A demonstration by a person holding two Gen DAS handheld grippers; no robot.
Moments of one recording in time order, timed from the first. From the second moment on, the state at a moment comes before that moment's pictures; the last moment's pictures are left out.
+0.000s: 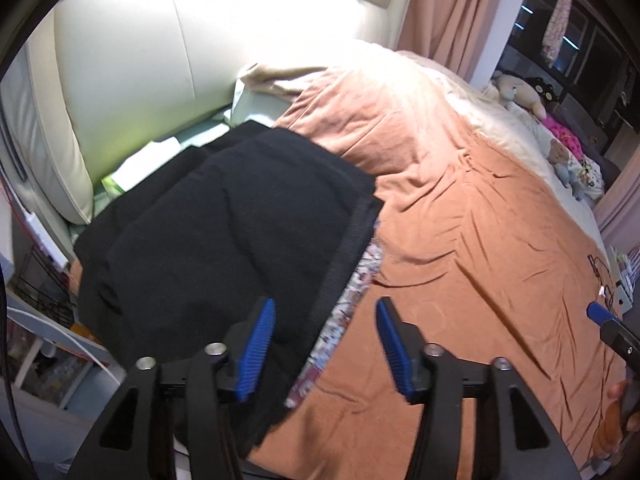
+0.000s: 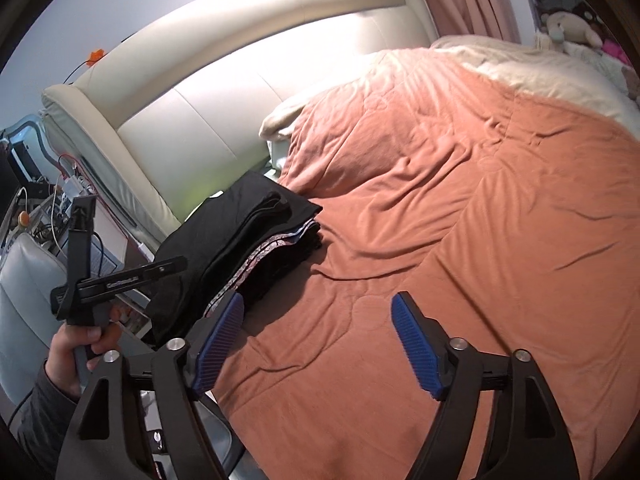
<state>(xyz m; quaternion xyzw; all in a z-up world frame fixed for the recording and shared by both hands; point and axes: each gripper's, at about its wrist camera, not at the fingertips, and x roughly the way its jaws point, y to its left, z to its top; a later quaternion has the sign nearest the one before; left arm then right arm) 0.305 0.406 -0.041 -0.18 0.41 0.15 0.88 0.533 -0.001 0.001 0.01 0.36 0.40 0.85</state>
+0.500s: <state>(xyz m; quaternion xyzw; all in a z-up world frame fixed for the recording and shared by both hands) 0.247 0.312 0.021 -0.10 0.36 0.16 0.91 0.451 -0.050 0.043 -0.02 0.30 0.36 0.88</state>
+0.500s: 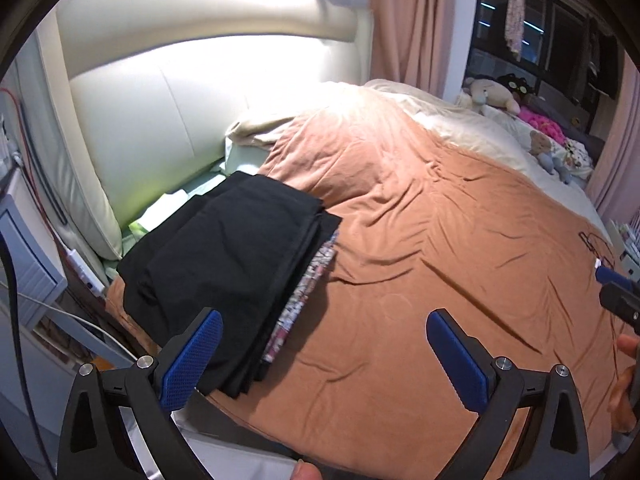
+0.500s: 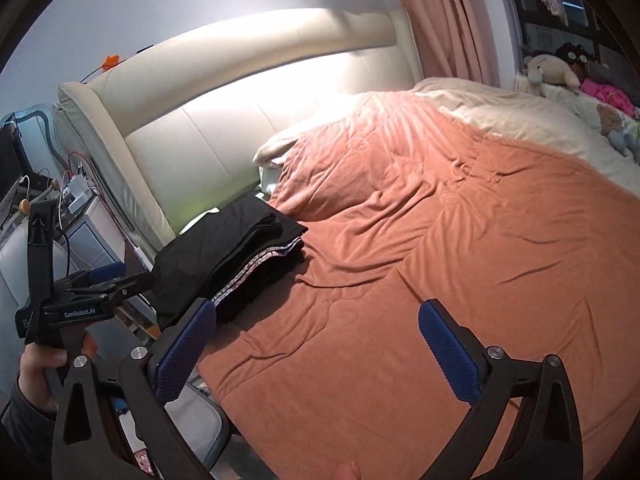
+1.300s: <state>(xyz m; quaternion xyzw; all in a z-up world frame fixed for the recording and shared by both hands) 0.151 0.192 0.064 -0.09 0.32 0.09 0.94 0.319 -0.164 0.069 0.01 0.27 0.31 0.91</state>
